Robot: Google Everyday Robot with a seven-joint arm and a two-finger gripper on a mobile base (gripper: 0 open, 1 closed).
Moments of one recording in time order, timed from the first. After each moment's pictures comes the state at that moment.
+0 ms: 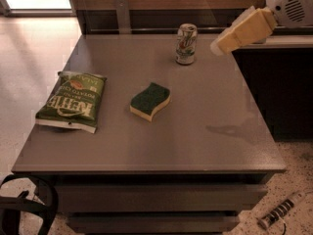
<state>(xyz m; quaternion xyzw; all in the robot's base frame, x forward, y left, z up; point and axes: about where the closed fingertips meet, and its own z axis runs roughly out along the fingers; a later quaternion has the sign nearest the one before) 0.552 -0.168 1.052 -0.43 0.76 0.00 0.48</state>
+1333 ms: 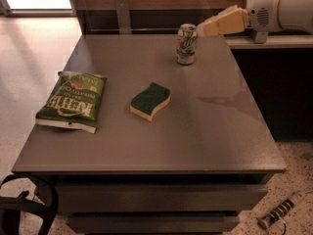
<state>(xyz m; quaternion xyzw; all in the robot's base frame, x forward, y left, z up) 0.650 -0.174 1.026 -0.33 0.74 0.10 0.57</state>
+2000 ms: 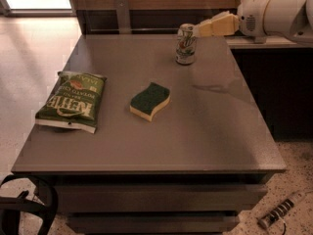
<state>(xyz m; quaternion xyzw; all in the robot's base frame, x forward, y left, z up) 0.701 -0.176 0.995 -0.32 0.73 0.14 0.59</state>
